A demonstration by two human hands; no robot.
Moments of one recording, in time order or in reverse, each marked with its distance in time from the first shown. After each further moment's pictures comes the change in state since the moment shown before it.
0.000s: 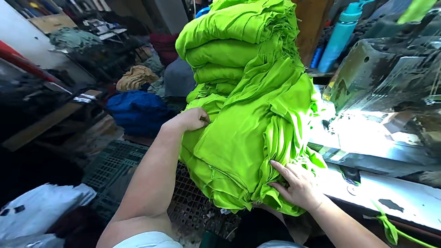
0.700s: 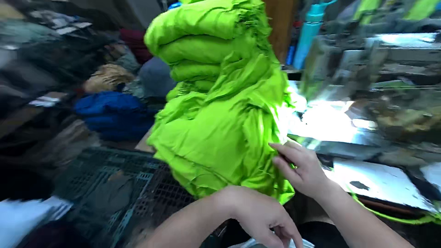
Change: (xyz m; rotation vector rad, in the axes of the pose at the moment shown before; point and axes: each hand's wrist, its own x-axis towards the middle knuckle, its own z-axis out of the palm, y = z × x) left_hand -0.081 0.257 0.104 -0.532 -0.711 0.938; right_hand 0.043 -0.004 -0.074 0.207 -0.062 0.176
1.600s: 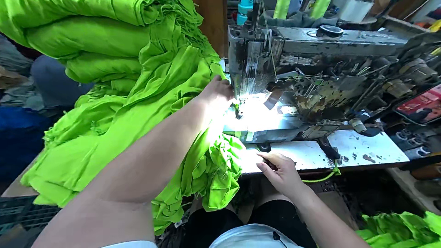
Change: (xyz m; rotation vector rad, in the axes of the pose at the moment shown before) left_hand 0.112 -0.055 -0.214 1.260 0.459 -0.429; right_hand -0.106 0.041 -0.062 -0.046 0.087 0.405
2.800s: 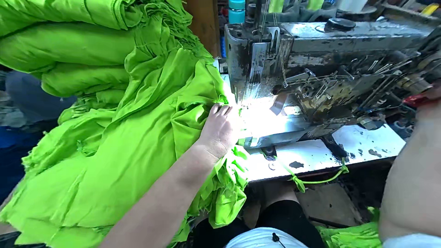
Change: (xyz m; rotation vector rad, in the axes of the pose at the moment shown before) left_hand -0.051 0.062 0.022 -0.156 0.256 -0.120; right_hand 0.073 0.107 -0.275 0.180 0.764 0.118
